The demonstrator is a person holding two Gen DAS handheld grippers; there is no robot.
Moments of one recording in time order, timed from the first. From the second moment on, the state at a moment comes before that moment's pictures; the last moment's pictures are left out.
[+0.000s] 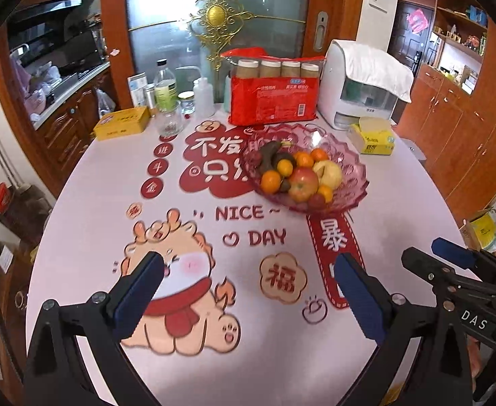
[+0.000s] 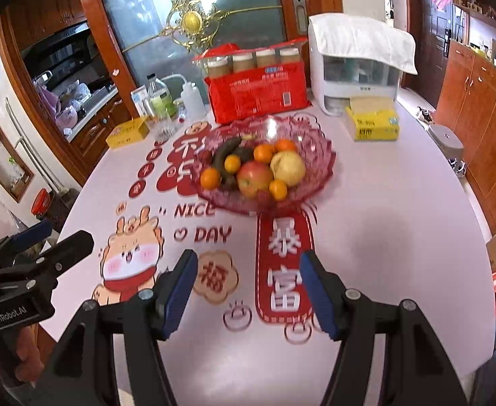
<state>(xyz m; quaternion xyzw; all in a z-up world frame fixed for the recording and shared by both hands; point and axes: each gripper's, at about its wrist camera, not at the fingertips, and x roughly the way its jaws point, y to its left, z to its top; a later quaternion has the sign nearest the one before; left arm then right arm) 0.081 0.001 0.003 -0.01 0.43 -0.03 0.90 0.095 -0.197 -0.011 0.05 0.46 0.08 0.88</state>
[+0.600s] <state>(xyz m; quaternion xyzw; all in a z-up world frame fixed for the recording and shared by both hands) 0.048 -0.018 0.006 -0.02 0.43 0.01 0.90 0.047 -0.193 0.010 0.03 0.43 0.05 0.90</state>
